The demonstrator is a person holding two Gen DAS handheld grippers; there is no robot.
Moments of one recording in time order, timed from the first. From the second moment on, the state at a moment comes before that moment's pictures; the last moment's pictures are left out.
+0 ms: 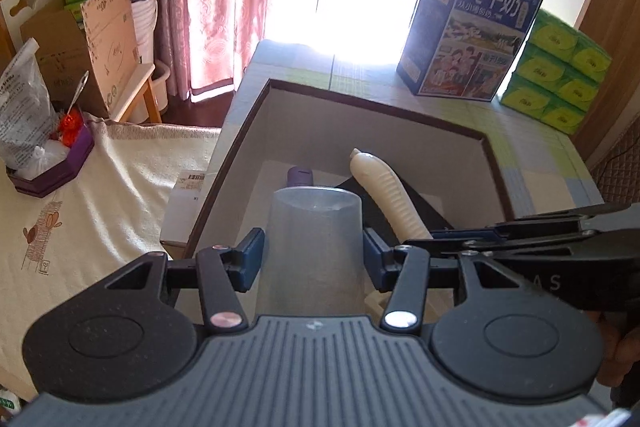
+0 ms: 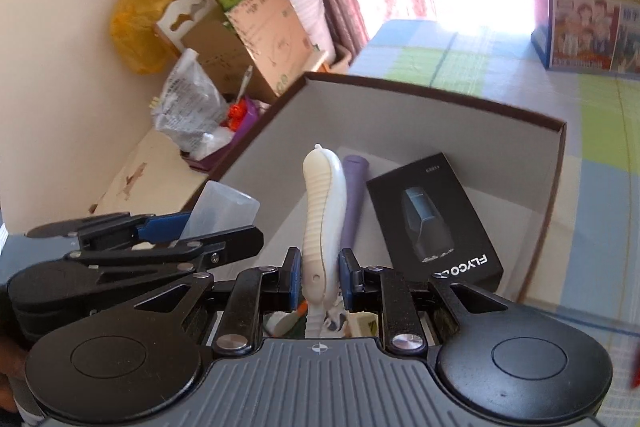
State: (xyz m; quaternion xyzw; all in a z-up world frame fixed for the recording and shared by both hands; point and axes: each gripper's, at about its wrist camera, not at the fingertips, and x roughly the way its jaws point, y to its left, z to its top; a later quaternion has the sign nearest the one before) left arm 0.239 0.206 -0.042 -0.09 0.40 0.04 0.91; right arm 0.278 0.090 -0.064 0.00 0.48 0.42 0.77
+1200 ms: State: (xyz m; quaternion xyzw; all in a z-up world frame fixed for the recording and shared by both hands) left arm 0.277 0.219 -0.067 -0.07 0.43 0.02 0.90; right arm 0.307 0.112 -0.085 -0.01 0.47 0.41 0.78
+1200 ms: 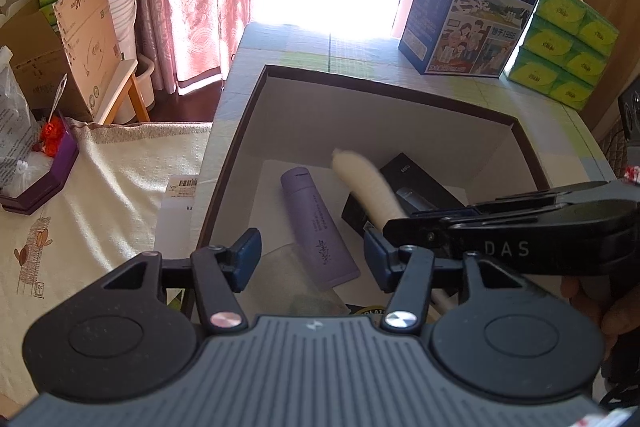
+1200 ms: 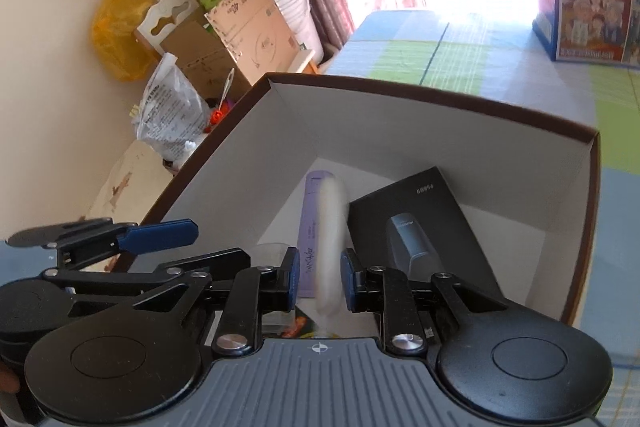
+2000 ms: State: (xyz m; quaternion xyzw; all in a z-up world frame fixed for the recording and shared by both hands) left arm 0.217 0.189 -0.041 -0.04 0.42 0.00 0.91; right arm 0.240 0.058 -0.051 -0.12 0.39 0.41 0.82
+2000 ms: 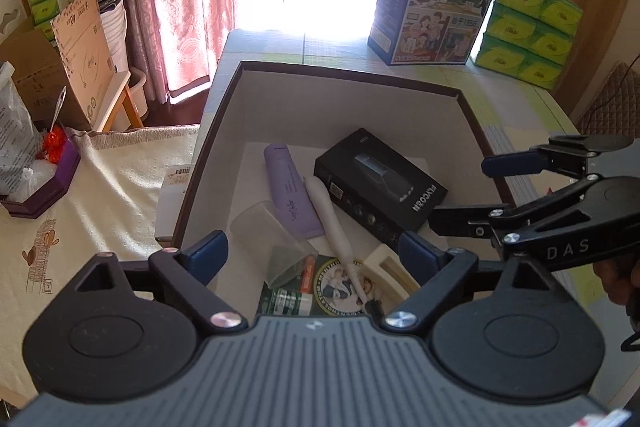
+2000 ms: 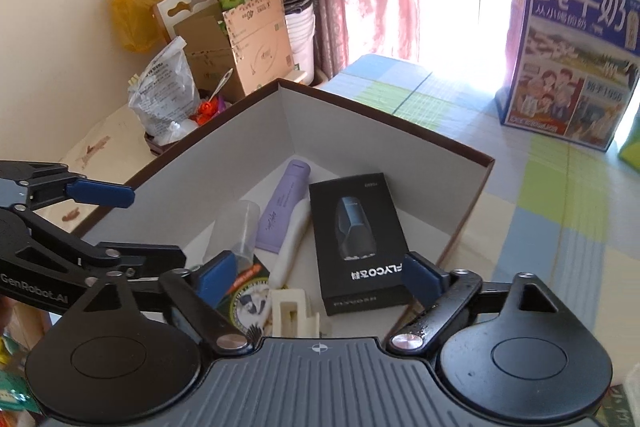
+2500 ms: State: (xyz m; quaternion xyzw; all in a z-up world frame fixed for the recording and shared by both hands) left arm 0.164 0.170 -0.026 -0.06 0.42 0.02 0.90; right arm 0.200 0.031 -0.039 -0.13 0.39 0.40 0.82
